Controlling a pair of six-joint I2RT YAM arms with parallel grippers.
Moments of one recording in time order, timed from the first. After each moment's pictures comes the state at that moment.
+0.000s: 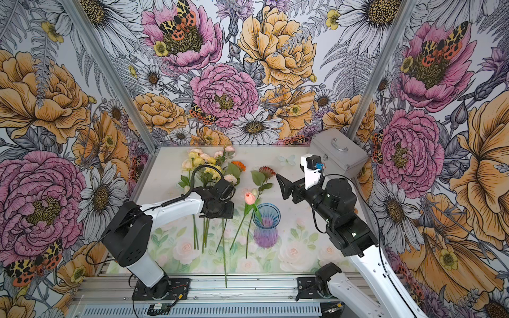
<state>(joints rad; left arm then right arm) -0.68 1.68 1.07 -0.69 -0.06 -0.60 0.44 0.75 0.98 -0.34 -0.10 0.09</state>
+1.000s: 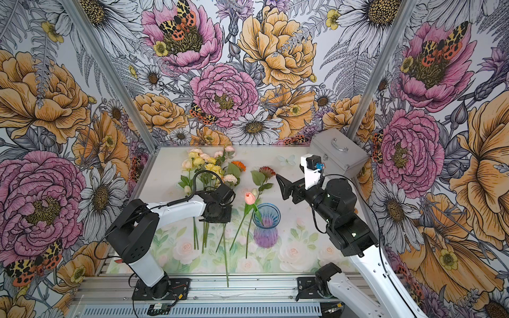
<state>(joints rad) -0.69 1.72 1.02 -0.65 -0.07 -0.62 0.44 0.75 0.98 -0.34 -0.11 0.09</state>
